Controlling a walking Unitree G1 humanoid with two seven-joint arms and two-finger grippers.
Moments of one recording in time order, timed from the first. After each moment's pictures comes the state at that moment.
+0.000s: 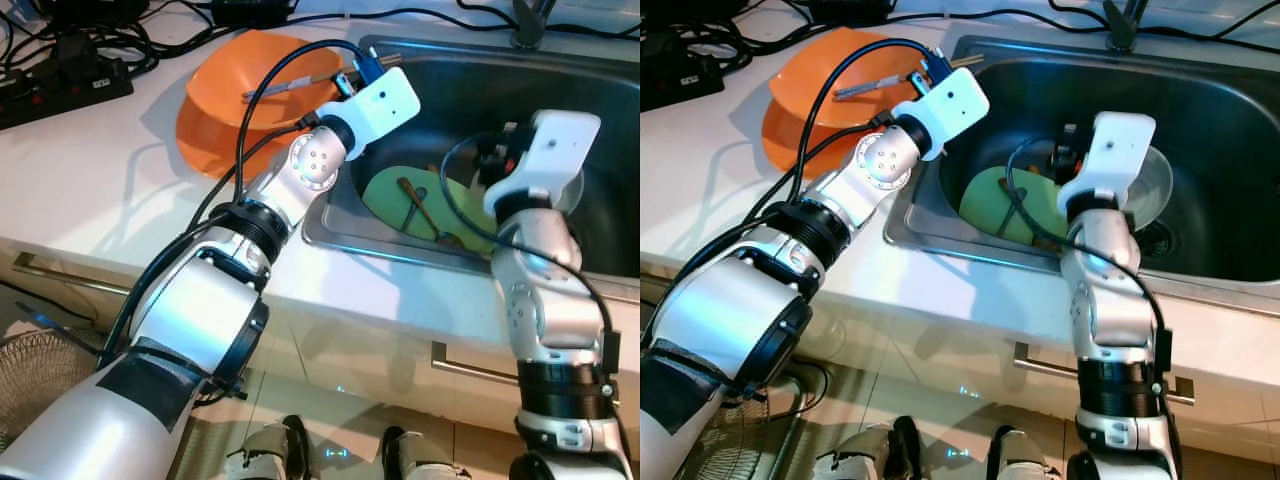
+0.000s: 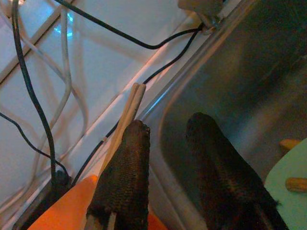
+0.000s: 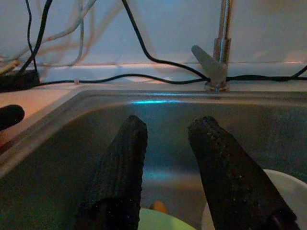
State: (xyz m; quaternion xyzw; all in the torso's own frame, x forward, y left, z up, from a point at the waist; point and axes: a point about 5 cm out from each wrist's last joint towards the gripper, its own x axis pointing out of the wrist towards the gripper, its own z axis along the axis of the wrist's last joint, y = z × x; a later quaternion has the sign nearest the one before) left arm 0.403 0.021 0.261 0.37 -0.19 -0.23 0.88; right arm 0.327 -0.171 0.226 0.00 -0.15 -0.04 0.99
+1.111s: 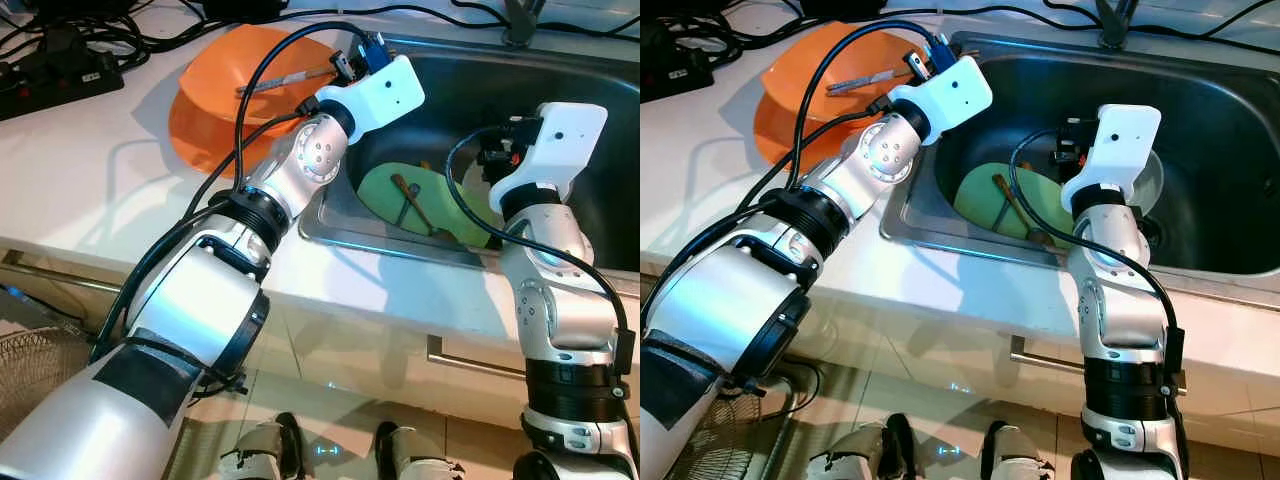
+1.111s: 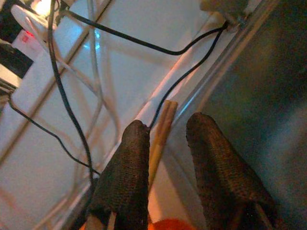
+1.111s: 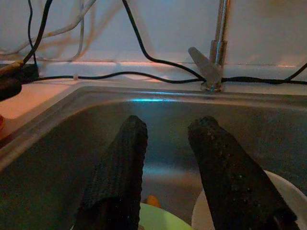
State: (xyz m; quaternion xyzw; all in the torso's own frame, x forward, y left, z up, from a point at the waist) left arm 0.406 0.022 0.278 0.44 -0.22 -0.17 0.86; right arm 0.321 -0.173 0.233 0.00 -0.14 -0.03 0.99
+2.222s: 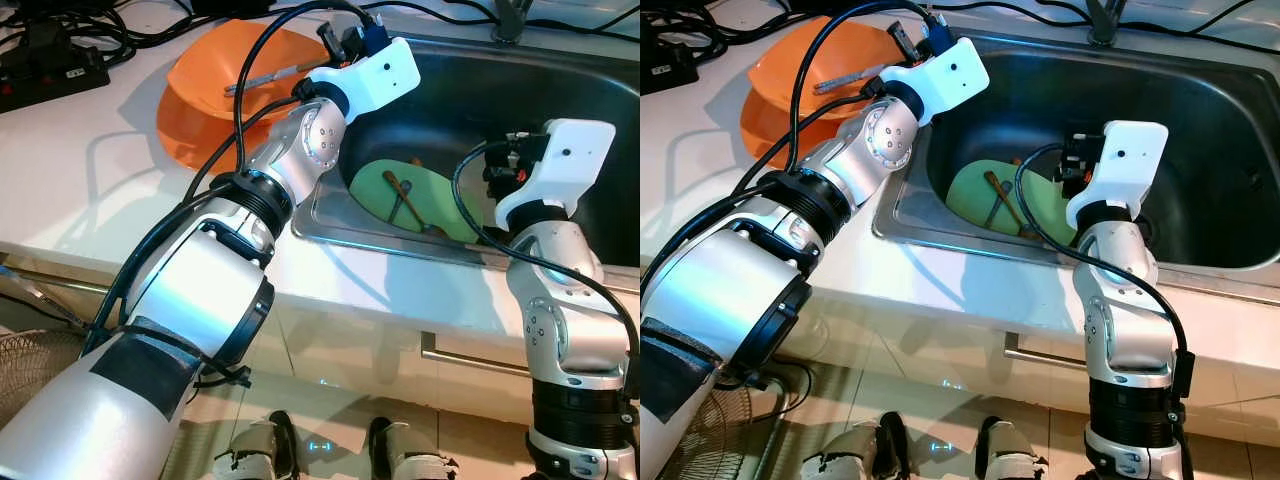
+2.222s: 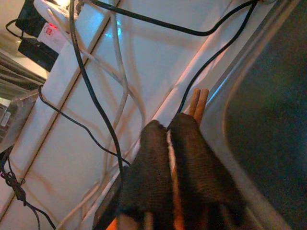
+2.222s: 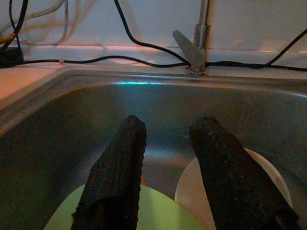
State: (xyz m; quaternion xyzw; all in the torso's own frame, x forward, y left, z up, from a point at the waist) left arm 0.413 0.029 0.291 0.47 -0.21 -0.10 0.85; right arm 0.308 -0.176 0.226 0.00 -0.12 -0.04 0.99
